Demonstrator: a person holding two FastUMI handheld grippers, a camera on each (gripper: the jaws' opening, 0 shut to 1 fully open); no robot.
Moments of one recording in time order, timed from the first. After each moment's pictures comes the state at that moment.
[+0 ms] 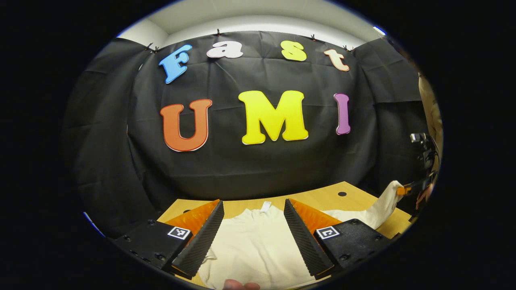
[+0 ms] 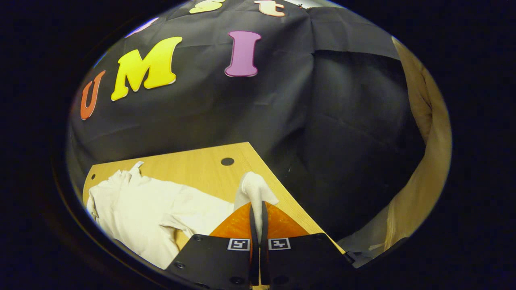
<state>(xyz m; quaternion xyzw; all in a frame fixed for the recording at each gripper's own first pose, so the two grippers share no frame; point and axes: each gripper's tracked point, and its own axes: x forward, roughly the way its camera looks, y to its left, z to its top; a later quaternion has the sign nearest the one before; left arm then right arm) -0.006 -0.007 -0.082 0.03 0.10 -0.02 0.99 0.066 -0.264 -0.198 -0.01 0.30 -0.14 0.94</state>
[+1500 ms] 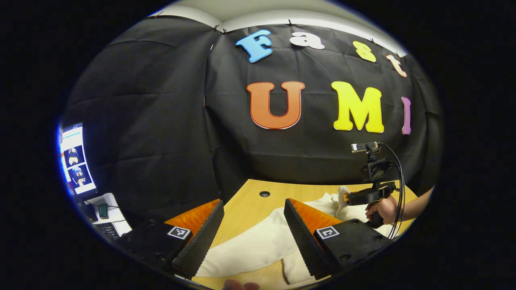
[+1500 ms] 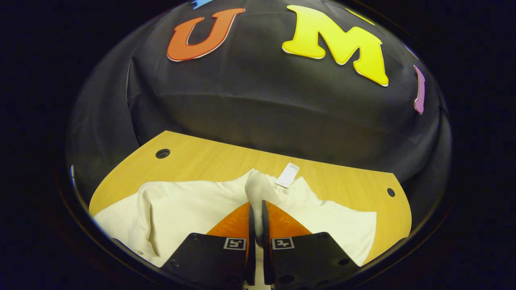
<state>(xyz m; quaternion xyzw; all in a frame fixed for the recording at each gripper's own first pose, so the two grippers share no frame) -0.071 0.242 -0.132 -0.01 0.15 0.17 0.97 0.169 0.271 -0.341 -0.11 0.33 0.14 0.93</state>
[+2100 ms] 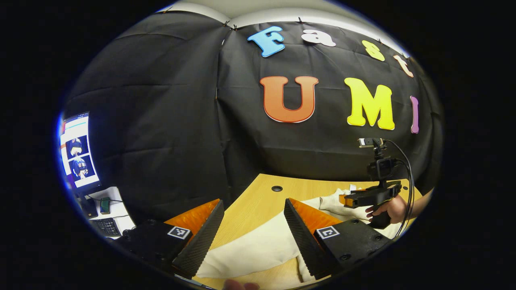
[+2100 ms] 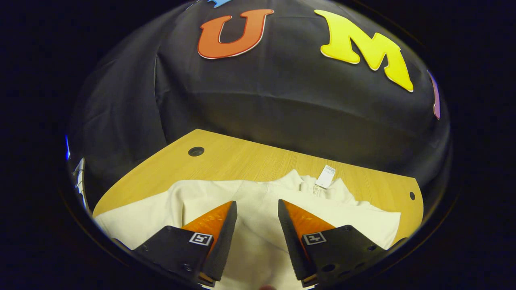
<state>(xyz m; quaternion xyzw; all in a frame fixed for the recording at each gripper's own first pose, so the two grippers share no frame) -0.083 0.274 -0.157 -0.02 0.15 0.19 0.97 0.131 0.329 -0.336 -0.09 0.32 0.22 0.92</state>
